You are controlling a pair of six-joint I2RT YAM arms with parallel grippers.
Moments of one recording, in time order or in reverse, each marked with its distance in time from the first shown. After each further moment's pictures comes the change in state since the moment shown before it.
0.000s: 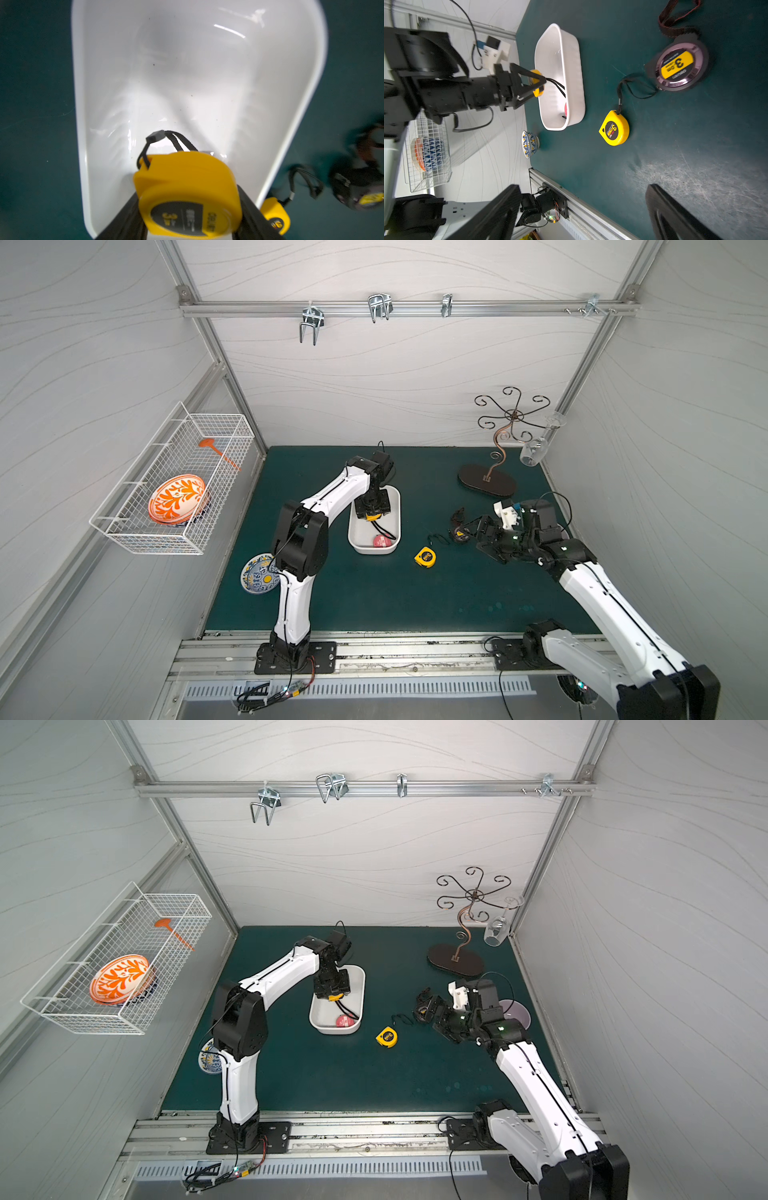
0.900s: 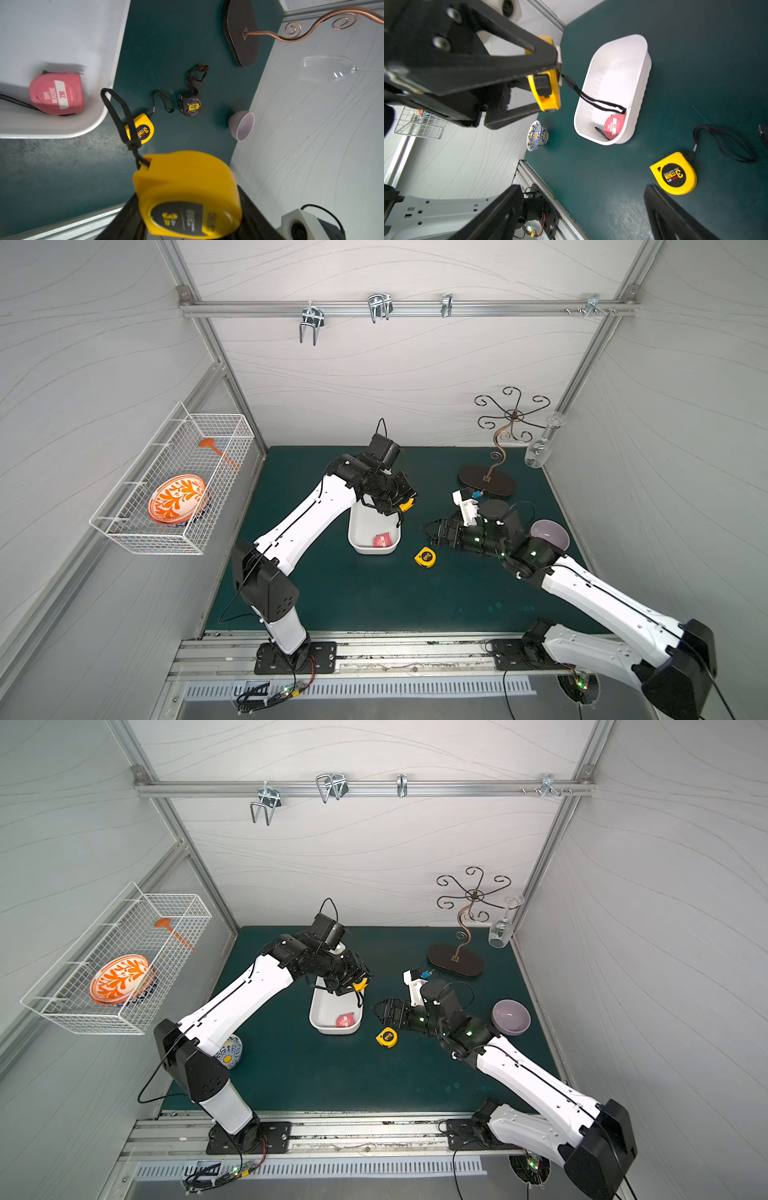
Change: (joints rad) left arm -0.160 -0.322 -0.024 0.131 0.314 -0.453; right arm 0.449 0.047 0.056 0.323 0.370 -0.025
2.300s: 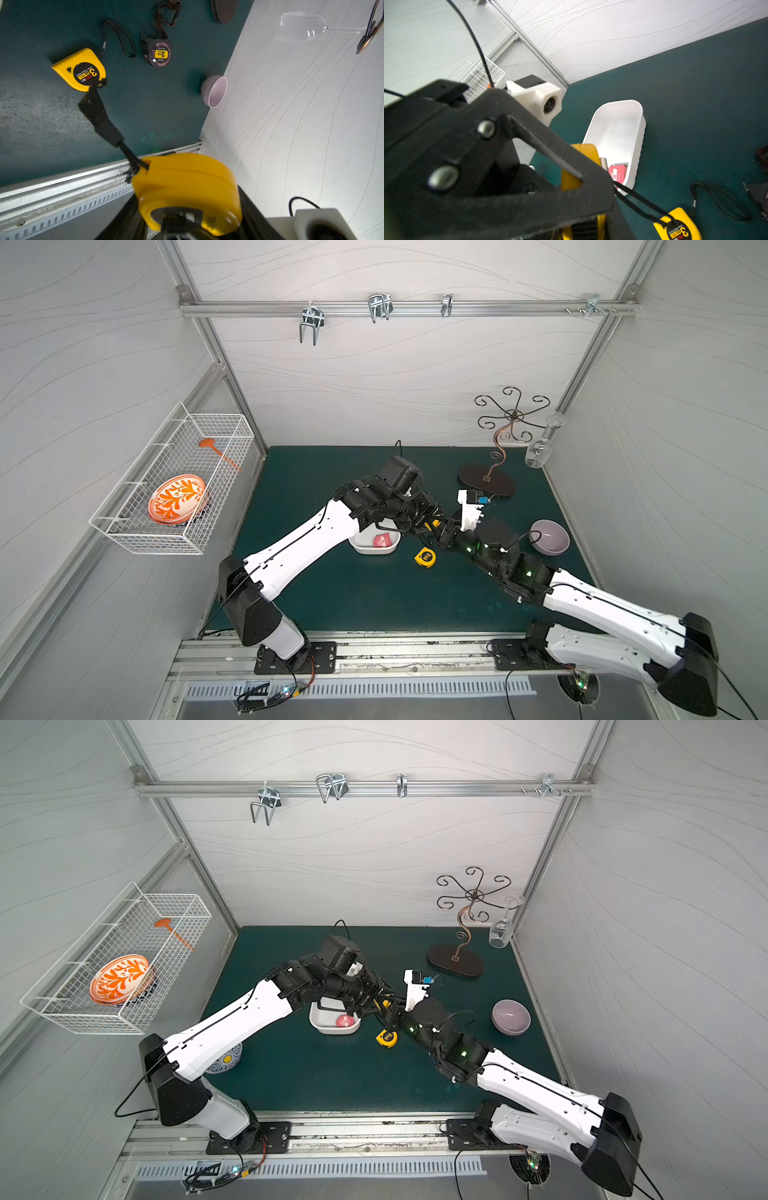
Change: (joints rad) left arm -0.178 -0.125 -0.188 0.224 0.049 -0.283; right arm 0.214 -0.021 -0.092 0.283 0.451 -0.033
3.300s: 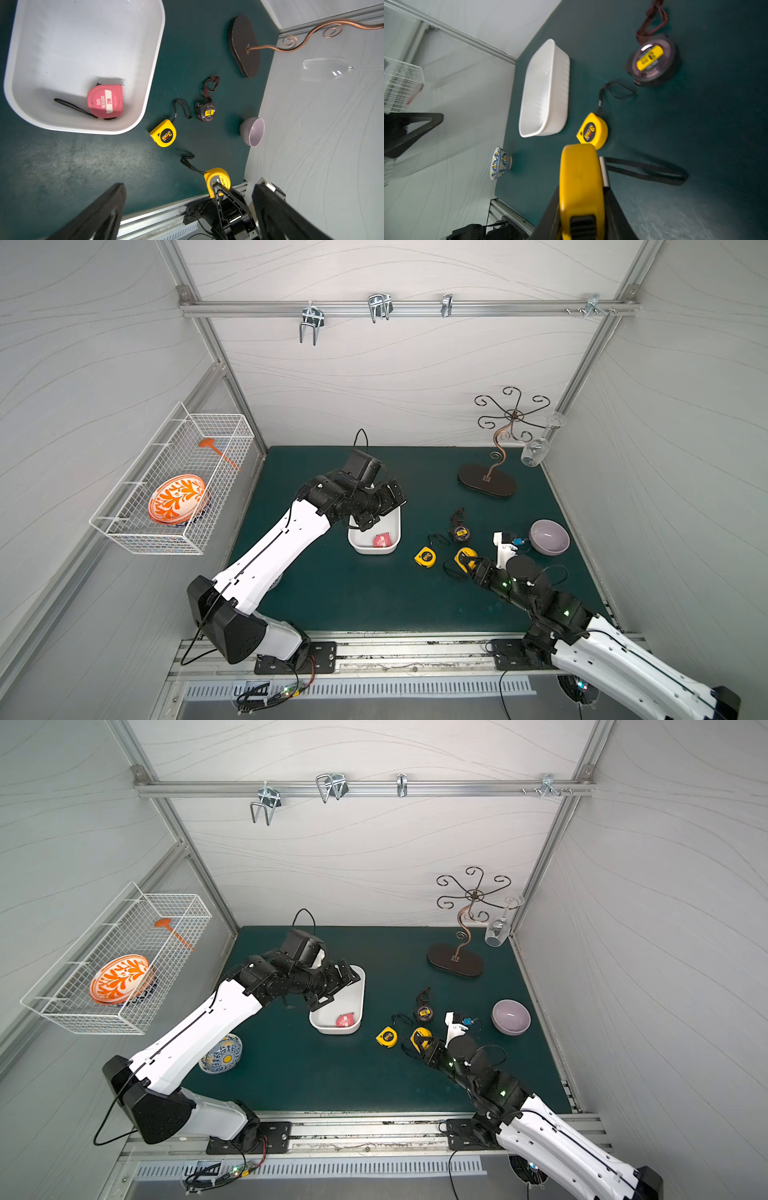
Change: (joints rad) left arm 0.192 -0.122 -0.072 -0.183 -0.181 0.372; right arm -0.187 -0.529 -0.414 -0.426 -0.149 0.316
